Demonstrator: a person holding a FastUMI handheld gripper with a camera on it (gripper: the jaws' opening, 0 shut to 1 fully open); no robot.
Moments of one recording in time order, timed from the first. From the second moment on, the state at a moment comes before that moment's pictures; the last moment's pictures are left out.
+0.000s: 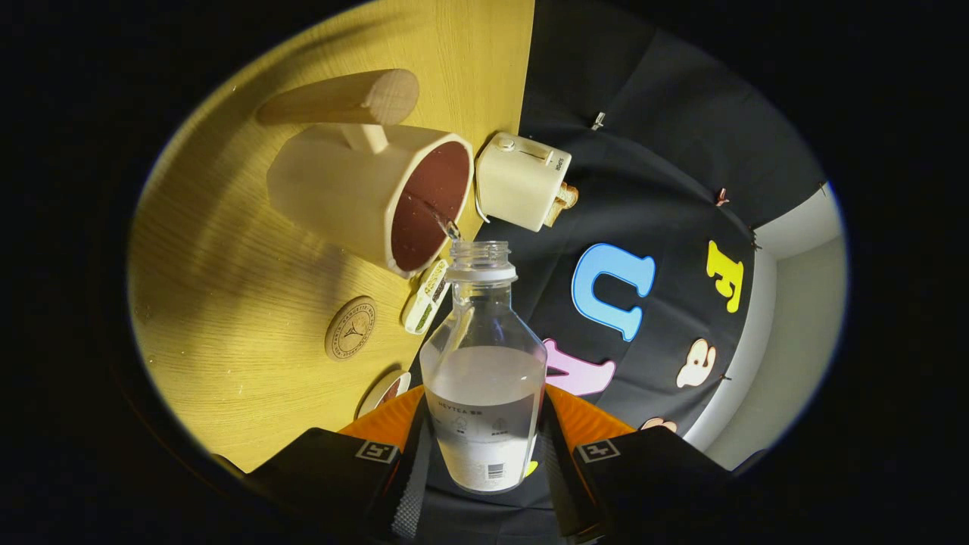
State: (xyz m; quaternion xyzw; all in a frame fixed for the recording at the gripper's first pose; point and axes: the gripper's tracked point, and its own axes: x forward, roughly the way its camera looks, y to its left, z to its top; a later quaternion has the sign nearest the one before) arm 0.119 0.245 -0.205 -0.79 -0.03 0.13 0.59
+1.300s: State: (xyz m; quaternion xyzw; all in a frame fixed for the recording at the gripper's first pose) arm 0.116 0.272 -0.184 -0.86 -0.14 0.15 0.47
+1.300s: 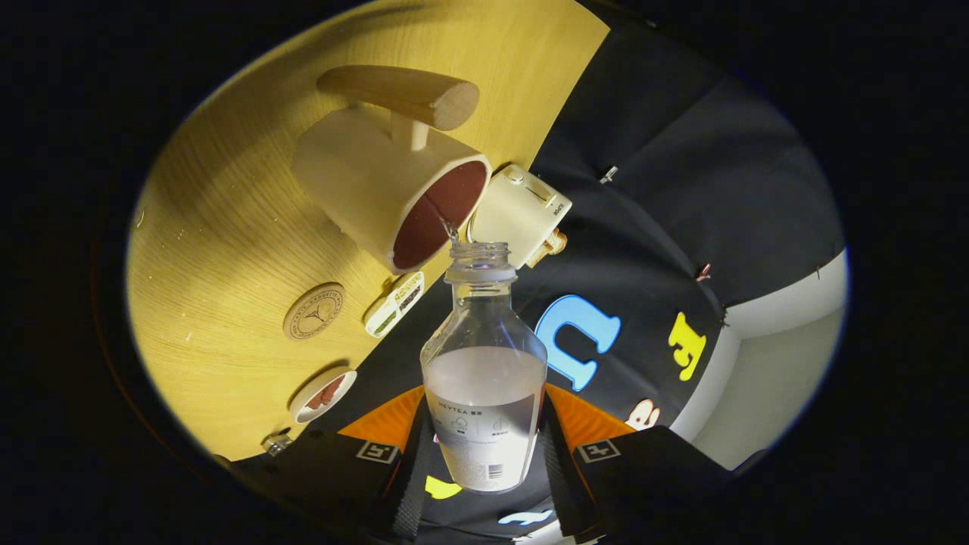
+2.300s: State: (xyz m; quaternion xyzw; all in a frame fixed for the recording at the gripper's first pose) arm 0.125 0.272 -0.155 -0.87 -0.19 0.14 0.44
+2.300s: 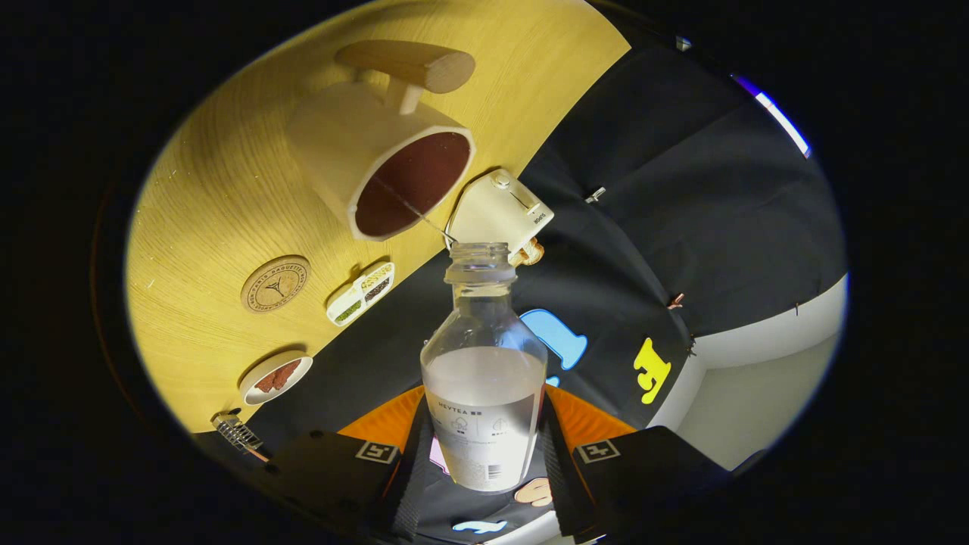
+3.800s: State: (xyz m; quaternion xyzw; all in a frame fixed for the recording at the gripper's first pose) arm 0.104 0.256 -0.175 -0.21 0.10 0.21 0.95
